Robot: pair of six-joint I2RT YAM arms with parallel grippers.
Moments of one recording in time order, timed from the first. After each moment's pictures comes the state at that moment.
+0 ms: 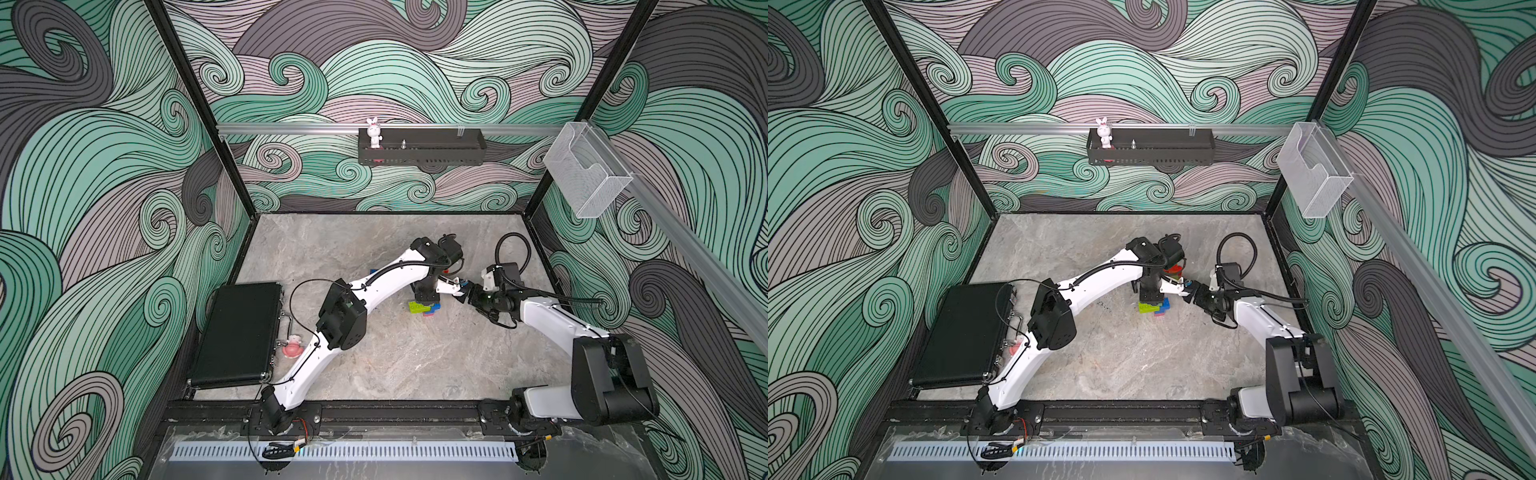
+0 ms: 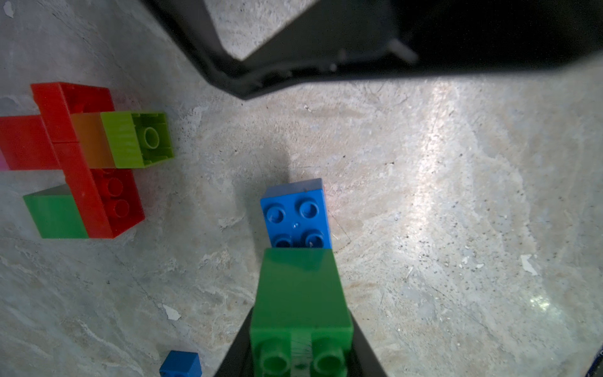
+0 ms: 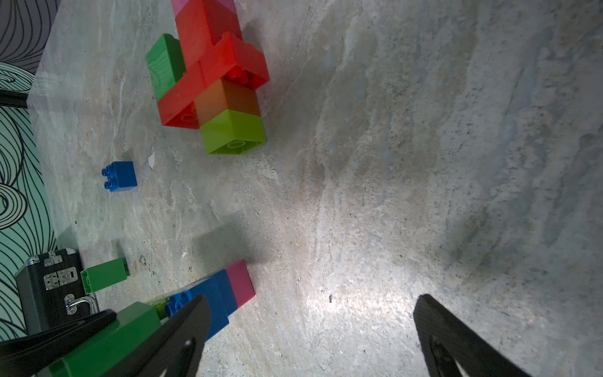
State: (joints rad) left arm -0.91 2.39 2.34 -1.36 -0.02 0.69; right arm 0.12 1.39 0.70 -0.33 -0.32 0.53
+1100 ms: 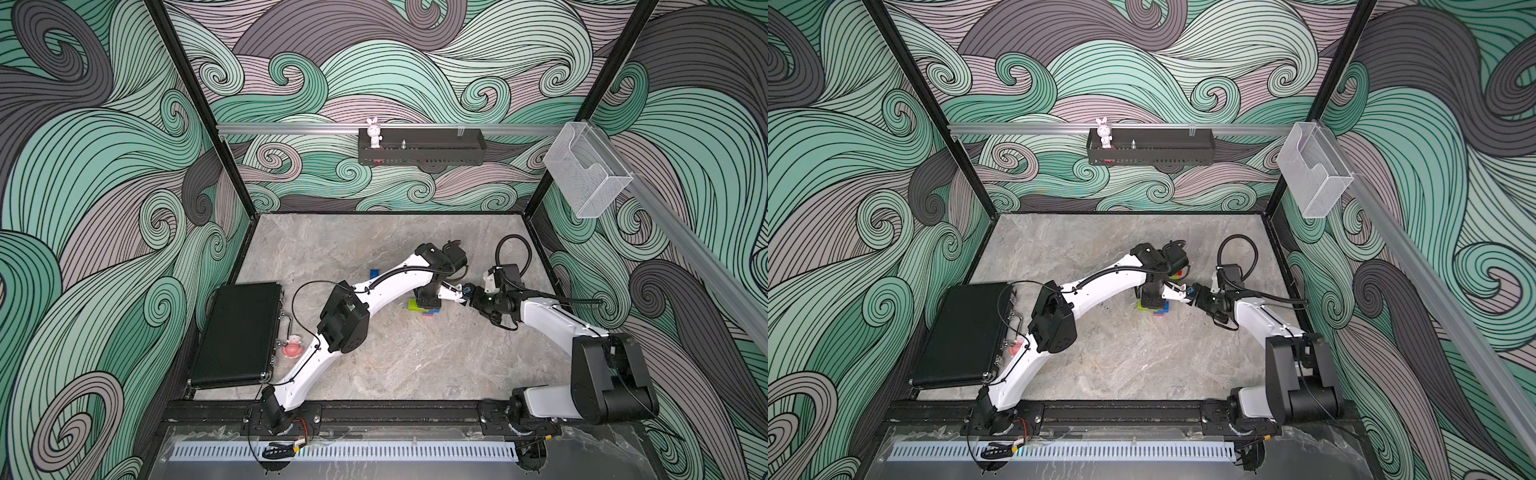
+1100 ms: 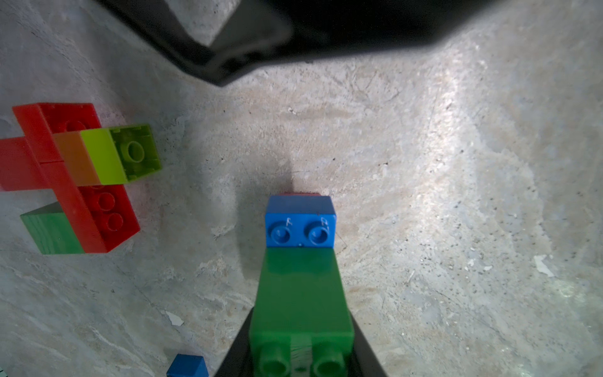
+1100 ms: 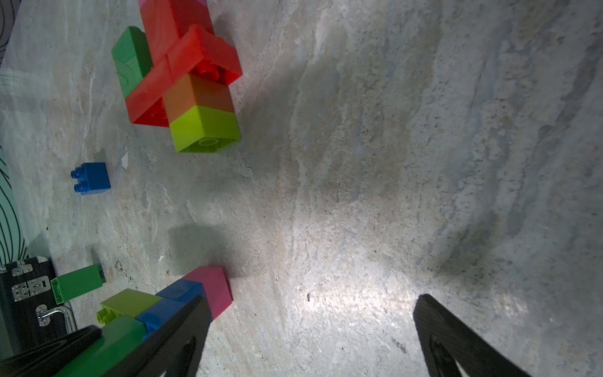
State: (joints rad) left arm -0.95 2.39 2.29 -1.35 -0.07 0.73; right arm 0.11 1.39 0.69 -0.35 -0.29 0.52
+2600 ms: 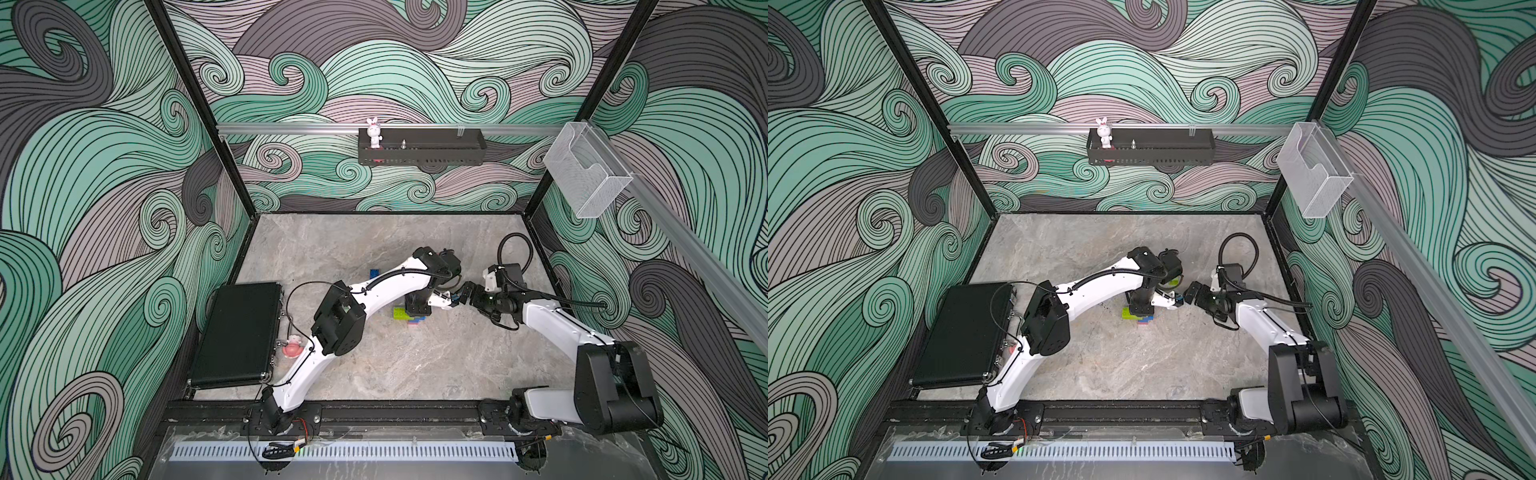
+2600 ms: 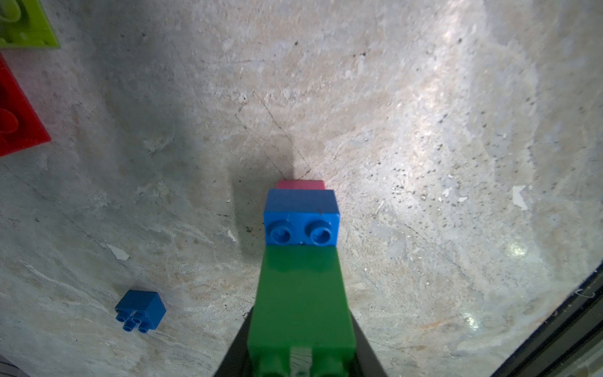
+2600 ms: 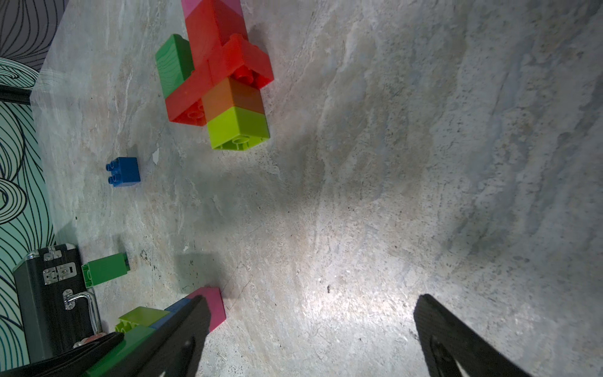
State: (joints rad) left arm -0.95 2.32 2.16 -1.45 -0.13 0.63; right arm 0.11 1.35 0.69 -0.35 -0.32 0.51
